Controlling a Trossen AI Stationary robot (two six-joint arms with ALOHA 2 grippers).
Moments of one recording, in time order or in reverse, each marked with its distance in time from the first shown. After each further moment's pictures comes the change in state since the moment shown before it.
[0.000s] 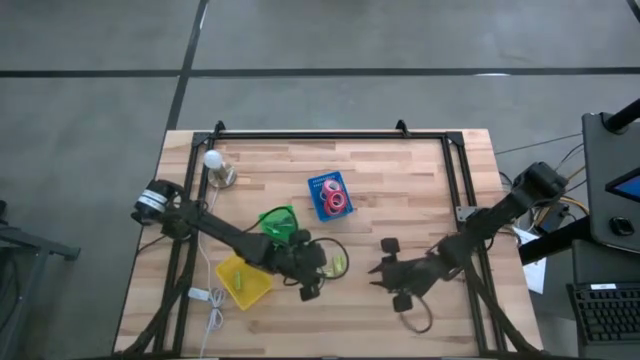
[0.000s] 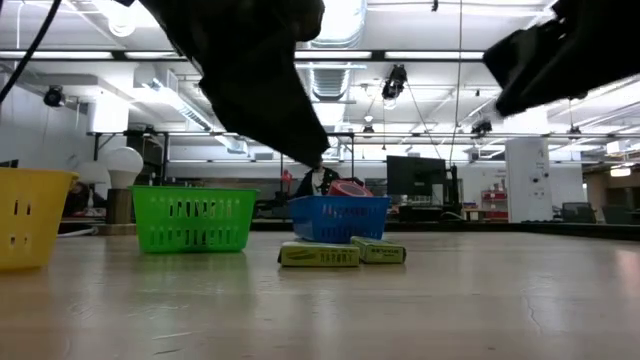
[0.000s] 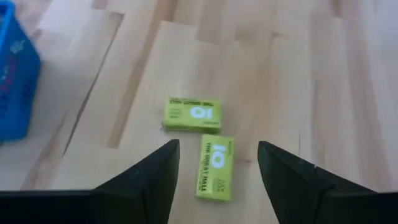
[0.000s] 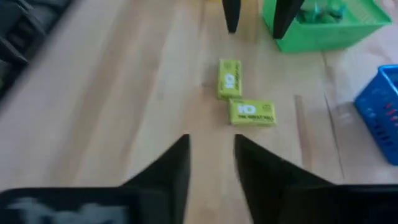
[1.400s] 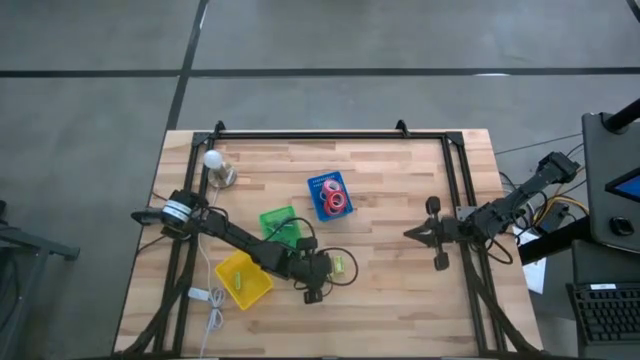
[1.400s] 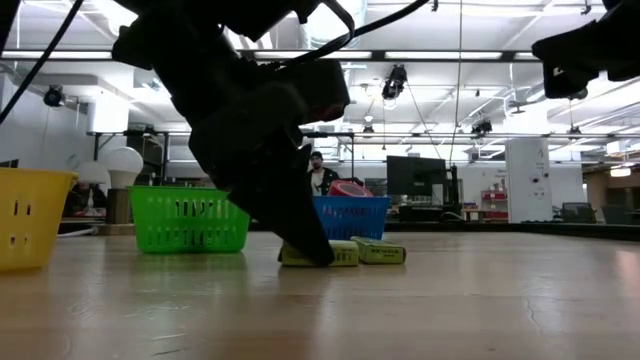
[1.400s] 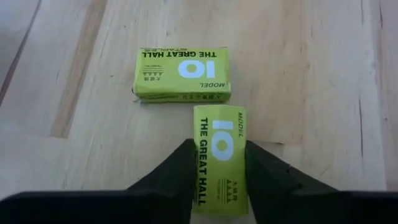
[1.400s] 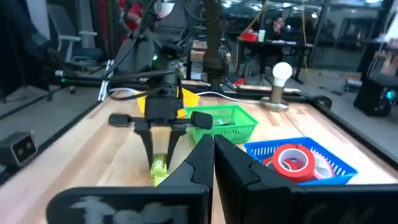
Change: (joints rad) left arm 0.020 0.200 0.020 0.068 0.063 0.061; right arm -0.020 -1.022 -0.614 0.308 0.148 -0.280
